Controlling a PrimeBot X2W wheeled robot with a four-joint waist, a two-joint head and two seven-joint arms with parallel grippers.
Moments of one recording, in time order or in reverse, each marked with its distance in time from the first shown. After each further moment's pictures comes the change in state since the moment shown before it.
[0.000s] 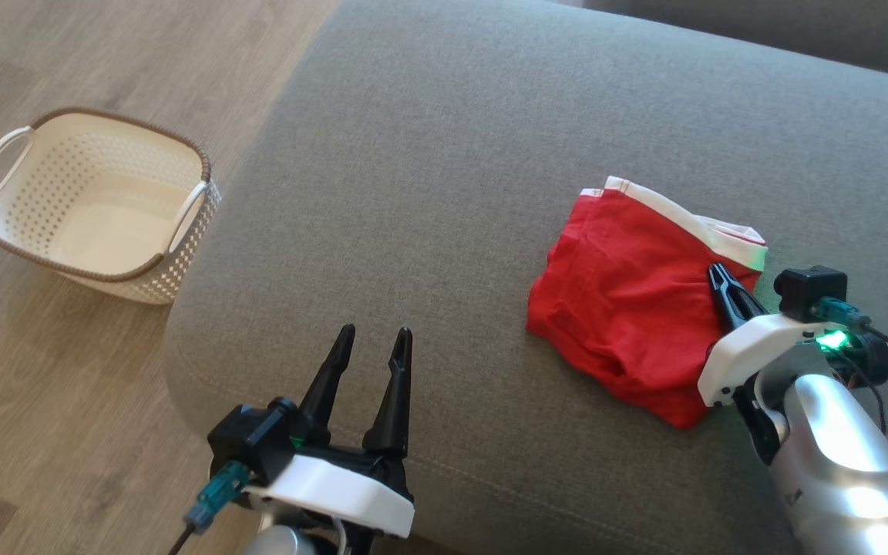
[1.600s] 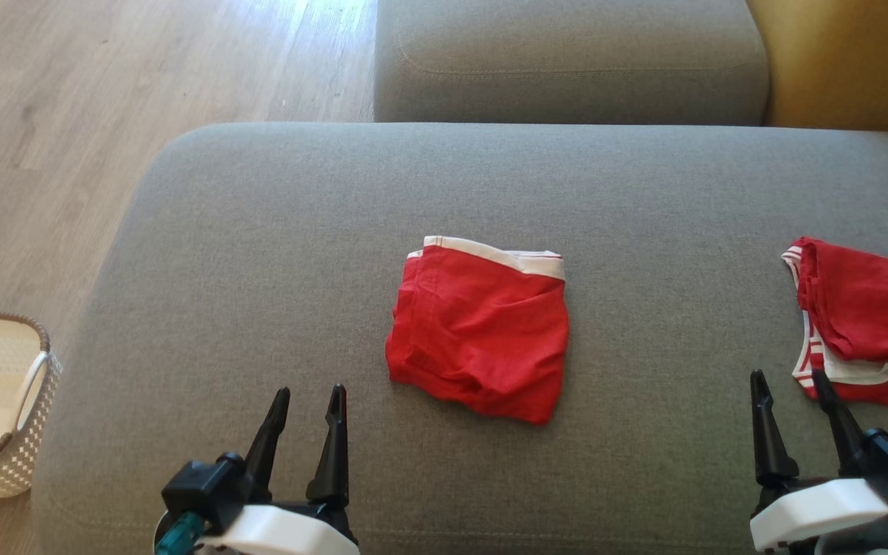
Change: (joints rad) left arm 0.130 0.001 0.147 0.053 0.064 -0.022 0.000; right arm 0.605 0.083 -0.182 -0.738 -0.020 0.000 0.000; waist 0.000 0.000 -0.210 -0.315
